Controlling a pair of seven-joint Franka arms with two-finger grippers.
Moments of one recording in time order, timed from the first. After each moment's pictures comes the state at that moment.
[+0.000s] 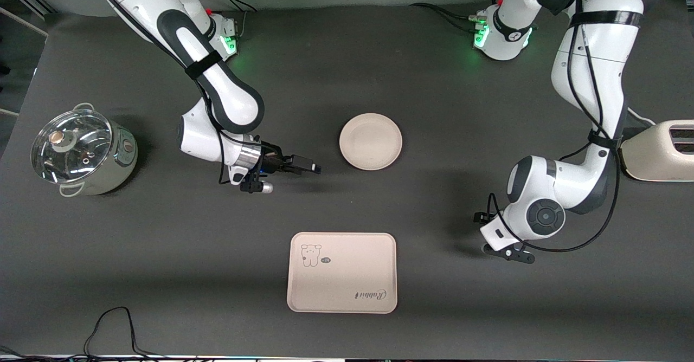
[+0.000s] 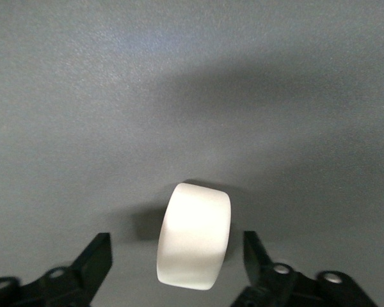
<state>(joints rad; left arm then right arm) -0.09 0.76 -0.12 -1.56 0.17 2.16 -0.04 0.21 0.40 0.32 -2.10 1.20 2.56 -0.29</state>
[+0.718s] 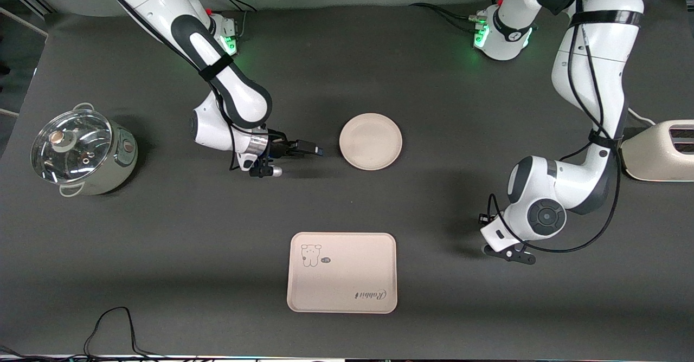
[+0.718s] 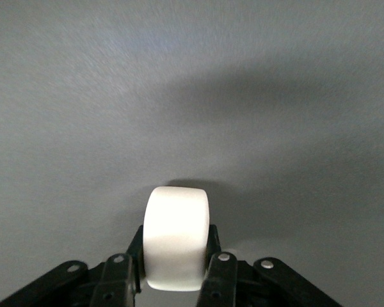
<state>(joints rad) -0.09 0.75 -0.12 -1.54 0.16 2.15 -0.05 0.23 0.40 0.34 -2.21 1.26 2.56 -0.37</state>
